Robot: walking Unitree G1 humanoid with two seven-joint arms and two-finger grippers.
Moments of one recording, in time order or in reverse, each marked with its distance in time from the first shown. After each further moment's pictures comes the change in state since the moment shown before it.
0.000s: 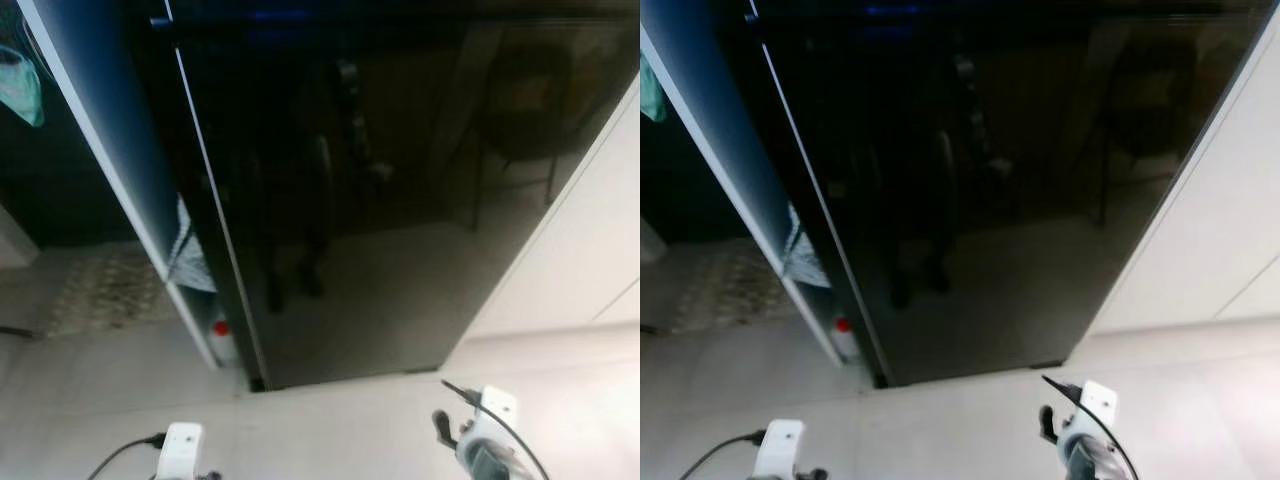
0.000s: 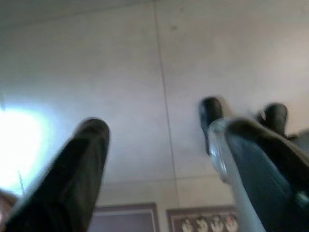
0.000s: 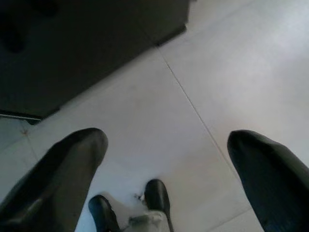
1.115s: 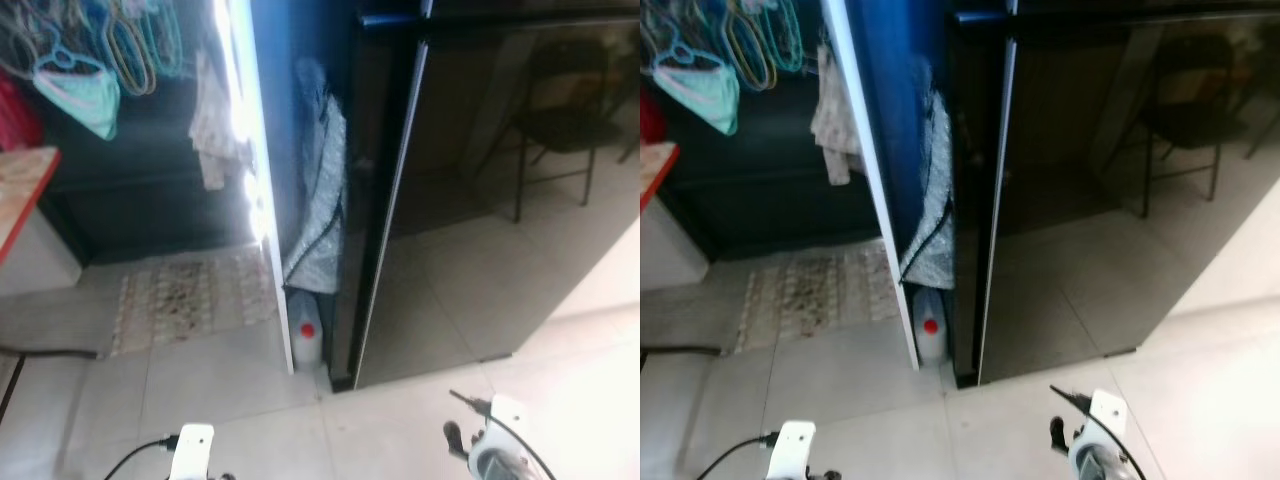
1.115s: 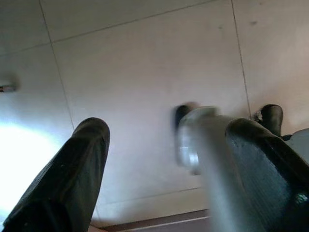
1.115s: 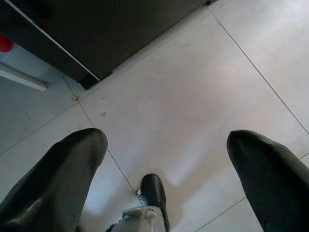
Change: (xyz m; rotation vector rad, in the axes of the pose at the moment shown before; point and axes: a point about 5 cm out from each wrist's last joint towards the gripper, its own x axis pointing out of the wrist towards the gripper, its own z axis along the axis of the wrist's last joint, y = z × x) left arm 0.001 -0.008 0.001 -0.010 -0.003 -0.018; right arm -0.001 -0.010 0.000 -0.042 0.008 -0.024
